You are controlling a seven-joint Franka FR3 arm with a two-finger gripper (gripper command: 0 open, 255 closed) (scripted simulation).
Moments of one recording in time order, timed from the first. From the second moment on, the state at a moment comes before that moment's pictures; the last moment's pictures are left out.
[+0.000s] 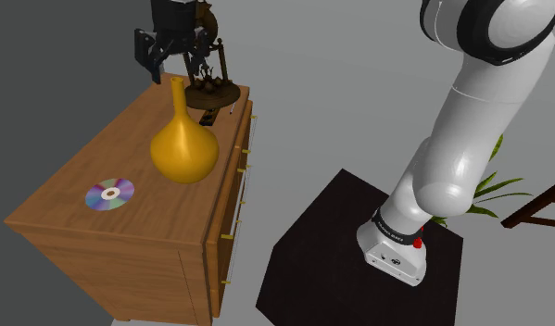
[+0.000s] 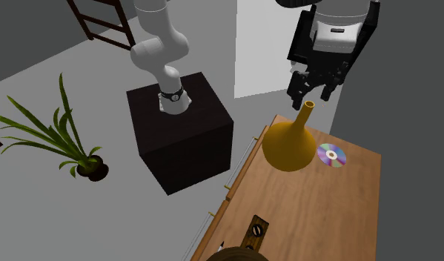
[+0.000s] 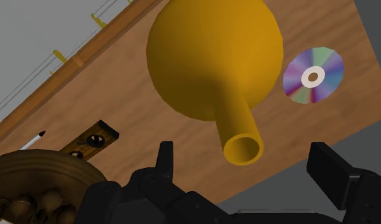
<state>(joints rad) 0.16 0.17 0.37 -1.55 -0.16 1.85 0.61</state>
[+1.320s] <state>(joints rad) 0.16 0.17 0.37 -1.61 -0.16 1.91 0.62</state>
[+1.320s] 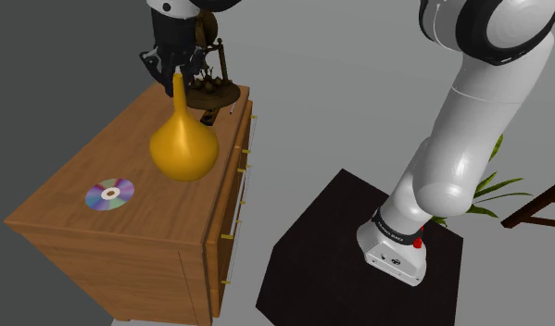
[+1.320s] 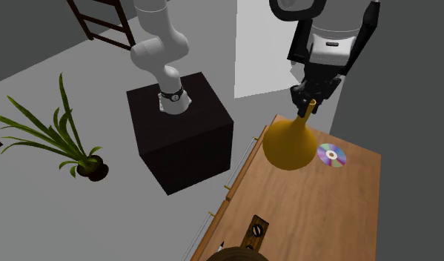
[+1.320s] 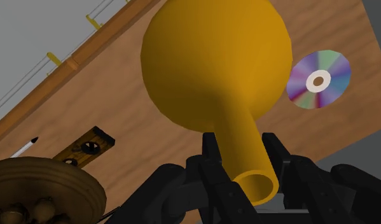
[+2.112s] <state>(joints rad) 0.17 0.19 0.38 -1.43 -0.17 1.74 0.60</state>
